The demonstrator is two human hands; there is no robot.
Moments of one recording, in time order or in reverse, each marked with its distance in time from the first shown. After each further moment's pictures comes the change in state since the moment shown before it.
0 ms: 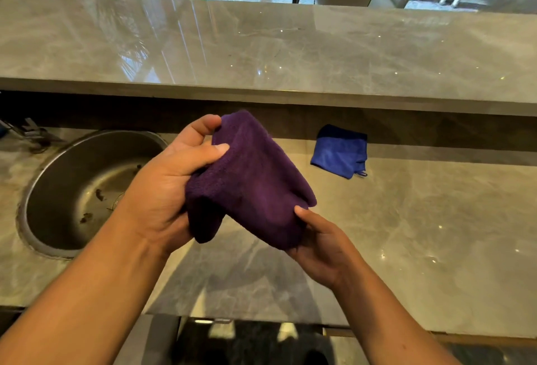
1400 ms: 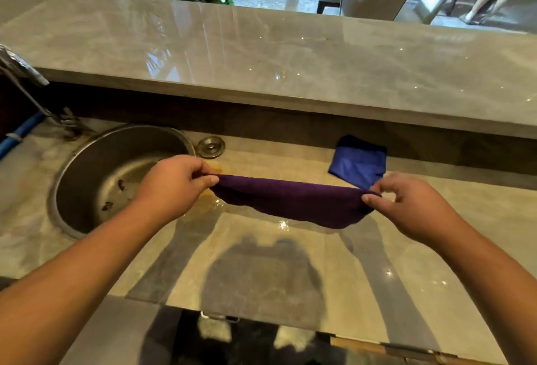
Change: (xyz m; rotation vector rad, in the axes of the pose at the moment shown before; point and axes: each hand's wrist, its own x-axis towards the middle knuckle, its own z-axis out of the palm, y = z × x) left_hand 0.035 0.004 -0.100 1.650 0.292 0.041; right_hand -0.031 -0.131 -0.012 -1.814 0.352 -0.437
